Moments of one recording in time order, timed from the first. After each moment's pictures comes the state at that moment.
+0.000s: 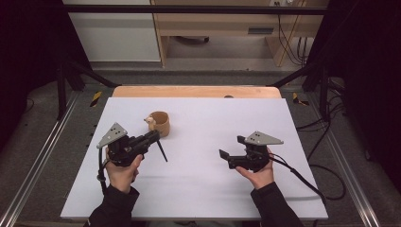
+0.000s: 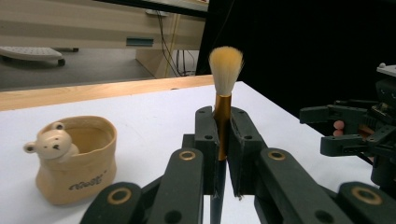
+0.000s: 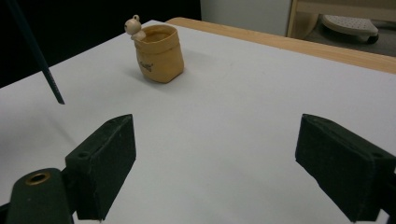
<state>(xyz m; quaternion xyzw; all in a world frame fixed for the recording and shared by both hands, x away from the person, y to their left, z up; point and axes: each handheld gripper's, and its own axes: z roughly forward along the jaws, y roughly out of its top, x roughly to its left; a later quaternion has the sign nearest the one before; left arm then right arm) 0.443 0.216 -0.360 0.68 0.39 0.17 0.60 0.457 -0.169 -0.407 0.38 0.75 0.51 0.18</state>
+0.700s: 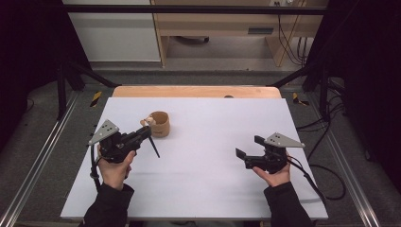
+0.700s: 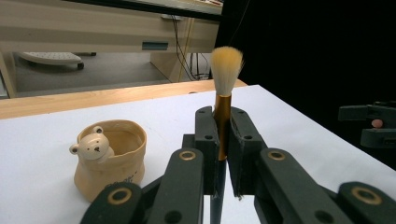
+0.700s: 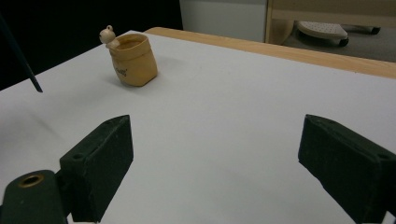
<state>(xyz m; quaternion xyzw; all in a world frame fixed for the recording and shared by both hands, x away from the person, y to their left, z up) 0.448 0.231 -0.356 0.67 0.40 0.19 0.59 0.448 -0.214 -0.405 0.40 0.72 0.52 0.21</state>
